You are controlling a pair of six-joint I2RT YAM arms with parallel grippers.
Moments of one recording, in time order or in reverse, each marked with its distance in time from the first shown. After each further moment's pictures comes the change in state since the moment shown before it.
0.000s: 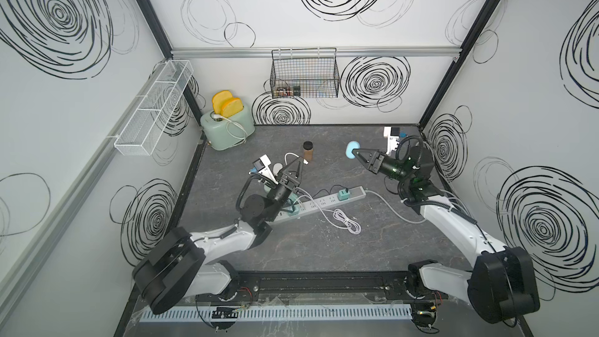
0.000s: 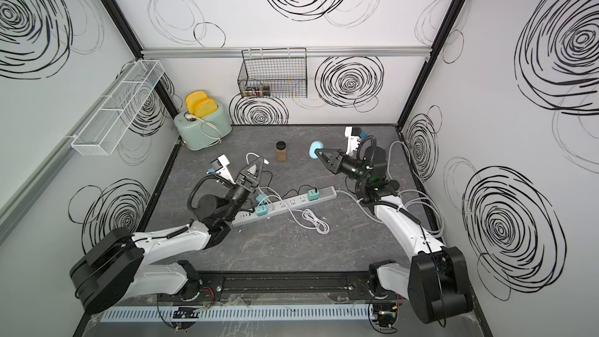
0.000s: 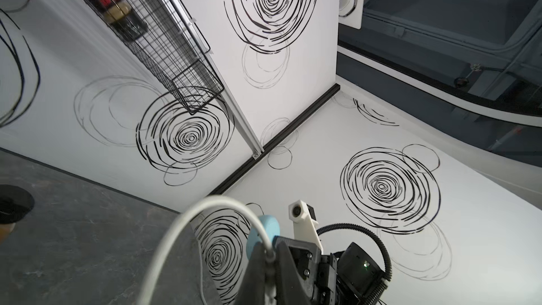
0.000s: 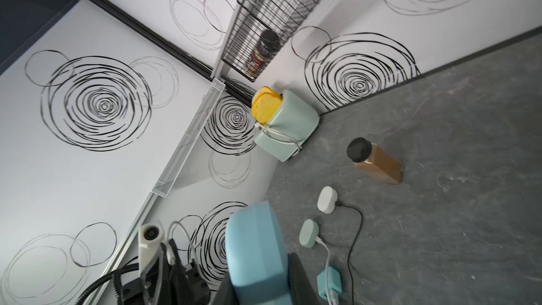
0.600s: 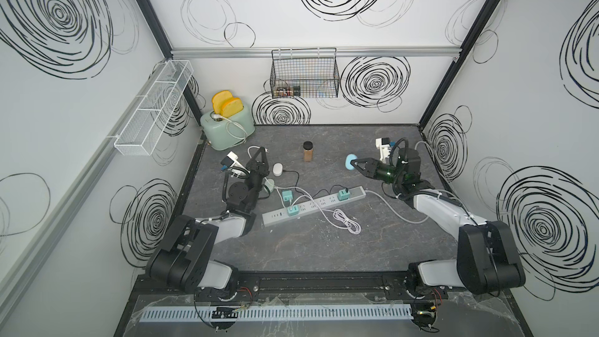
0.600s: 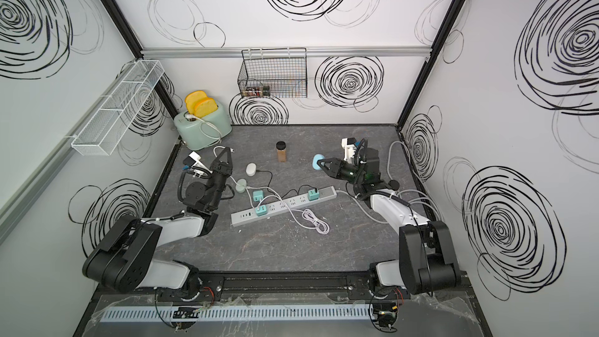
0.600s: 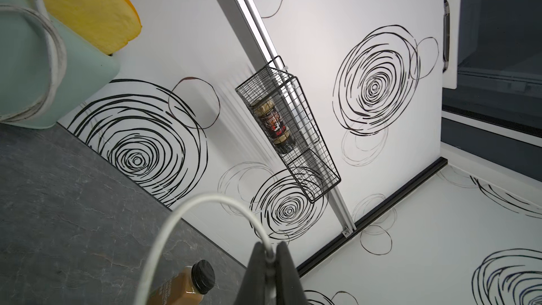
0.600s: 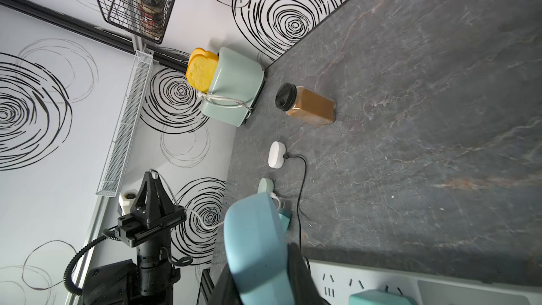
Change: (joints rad) left arm 0.398 0.183 -0.043 0.081 -0.022 -0.080; right arm -0.043 0.158 -0.017 -0.109 -0.037 -0.058
